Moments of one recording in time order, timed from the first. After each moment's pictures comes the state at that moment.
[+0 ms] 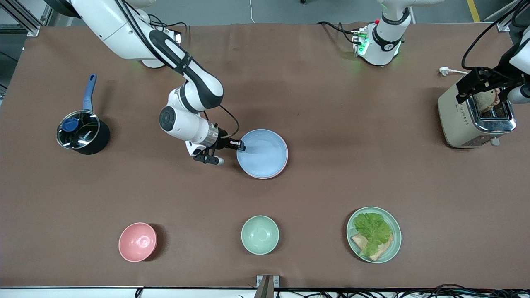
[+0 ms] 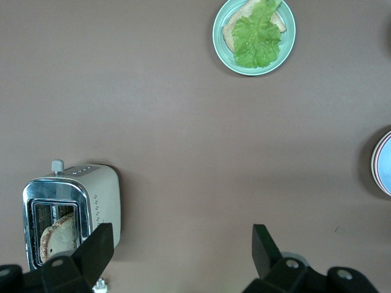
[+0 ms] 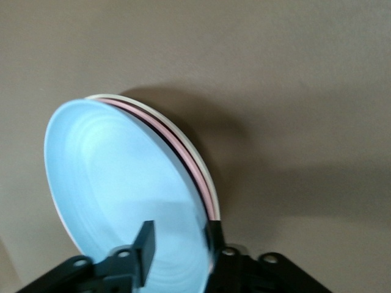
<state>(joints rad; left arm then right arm) -0.01 -0.02 -0.09 -1.50 0.06 1.50 -0.09 0.14 0.54 0.48 -2.02 0.53 2.70 0.36</state>
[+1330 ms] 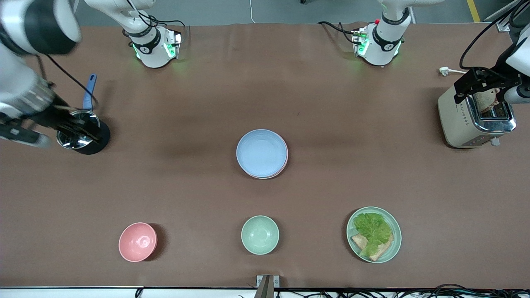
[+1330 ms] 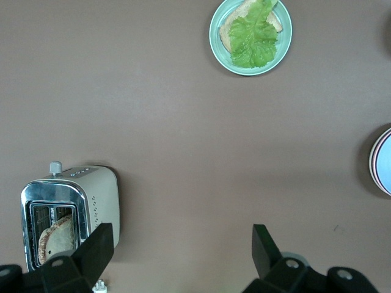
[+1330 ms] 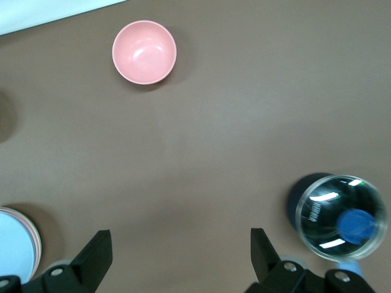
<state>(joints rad) -0.02 -0.02 -0.09 -1.49 0.04 1.50 -0.09 -0.01 -0.05 0.04 -1.74 -0.01 1.78 0.27</state>
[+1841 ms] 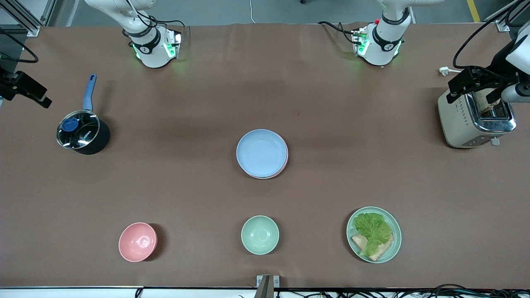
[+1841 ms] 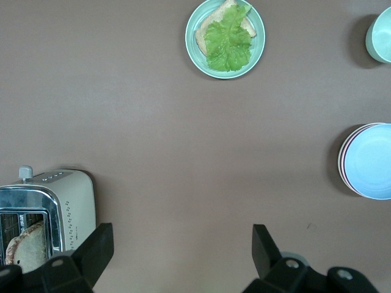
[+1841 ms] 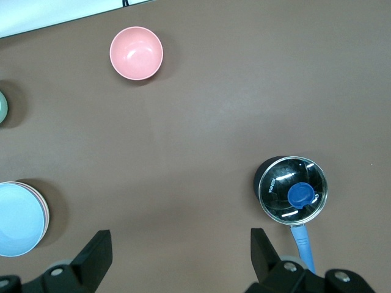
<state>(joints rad) -0.02 -0.02 -0.09 -1.49 -0.02 1.52 -0.10 -0.03 -0.05 0.02 -1.49 -0.01 1.52 0.22</state>
